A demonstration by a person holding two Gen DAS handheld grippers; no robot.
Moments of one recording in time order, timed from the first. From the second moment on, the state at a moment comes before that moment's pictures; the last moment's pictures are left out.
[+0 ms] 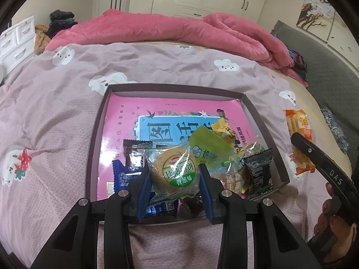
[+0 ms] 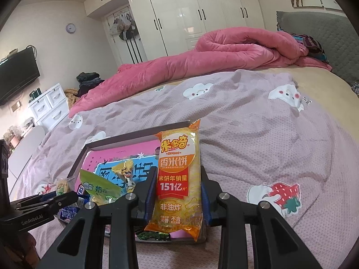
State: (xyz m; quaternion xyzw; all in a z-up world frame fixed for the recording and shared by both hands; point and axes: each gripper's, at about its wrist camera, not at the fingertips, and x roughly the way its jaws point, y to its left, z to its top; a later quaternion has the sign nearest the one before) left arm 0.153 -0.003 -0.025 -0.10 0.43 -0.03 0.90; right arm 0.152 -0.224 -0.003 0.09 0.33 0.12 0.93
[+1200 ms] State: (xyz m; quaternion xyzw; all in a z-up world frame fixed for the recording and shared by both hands) left arm 0.160 -0.007 -0.032 -0.10 0.43 -0.03 0.89; right arm 0.160 -0.198 -0.030 0.05 0.37 0.13 0.92
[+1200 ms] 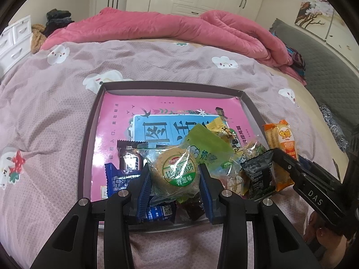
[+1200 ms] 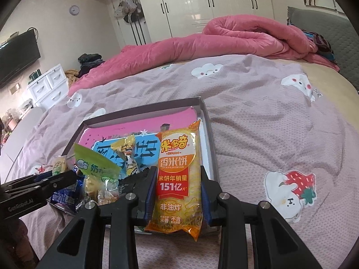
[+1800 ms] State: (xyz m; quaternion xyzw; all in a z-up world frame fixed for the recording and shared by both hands) left arm 0.164 -0.006 -0.034 -0.09 0.44 -0.03 0.89; right arm 0.165 -0.181 -0.036 0.05 0.37 0.18 0.91
